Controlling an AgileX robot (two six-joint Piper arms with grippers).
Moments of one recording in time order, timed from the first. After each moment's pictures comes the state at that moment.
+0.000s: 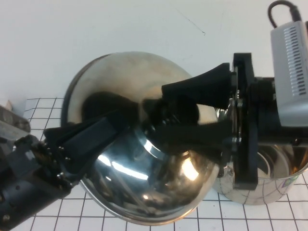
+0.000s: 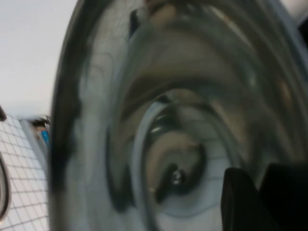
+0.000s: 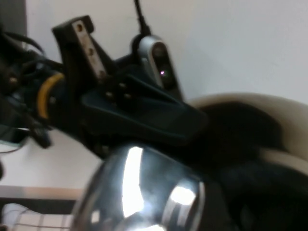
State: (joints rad) right arm 0.52 1.30 -0.95 1.71 0.89 -2.07; left arm -0.37 0.97 -0.42 0.87 -1.11 -1.99
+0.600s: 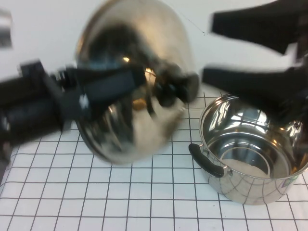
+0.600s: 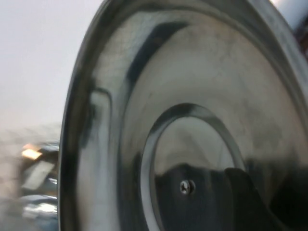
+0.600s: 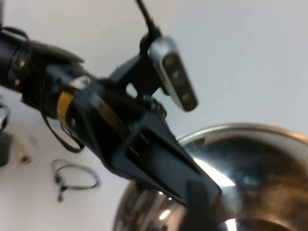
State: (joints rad) right arm 0.43 1.14 -1.01 1.71 0.89 -1.98; left arm -0.38 0.99 -0.86 1.52 -0.76 -2.20
